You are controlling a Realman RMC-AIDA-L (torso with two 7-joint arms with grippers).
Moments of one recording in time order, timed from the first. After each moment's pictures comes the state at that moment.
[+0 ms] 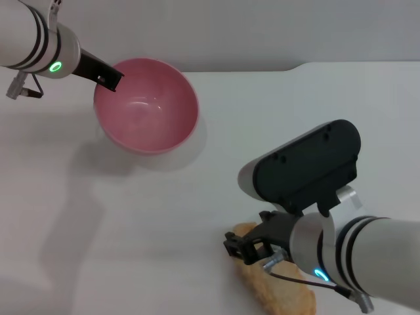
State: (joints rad) left arm -0.64 -2.06 1.46 1.37 -0.27 -1.15 0.32; right arm 0.19 2.09 -2.35 -1.84 0.06 1.17 0.42
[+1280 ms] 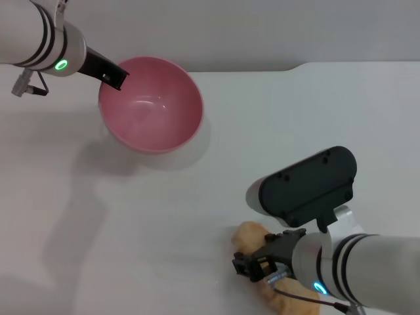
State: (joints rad) left arm -0.66 -2.06 1.47 1.37 -0.27 -1.15 0.32; right arm 0.18 2.08 -2.34 -1.70 0.11 1.08 0.45
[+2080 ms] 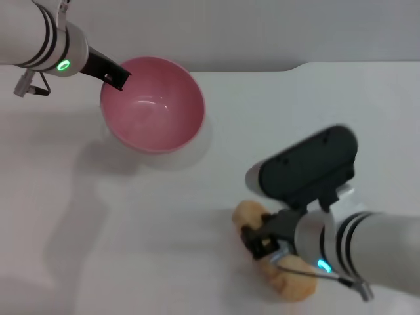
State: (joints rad) left arm -0.66 -2.06 1.47 1.37 -0.27 -1.15 0.32; right arm 0.21 2.08 -2.32 -1.72 0.09 1.09 0.39
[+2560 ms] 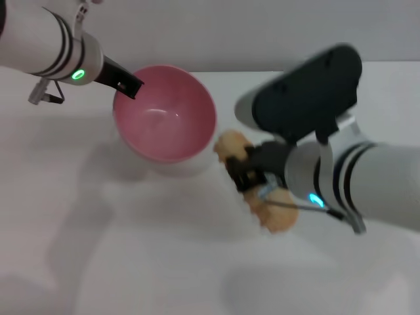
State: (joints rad) left arm -0.66 -2.07 1.53 1.36 -0.28 -1.13 0.30; right arm 0.32 2.07 -2.21 -1.81 0.09 1.08 0.32
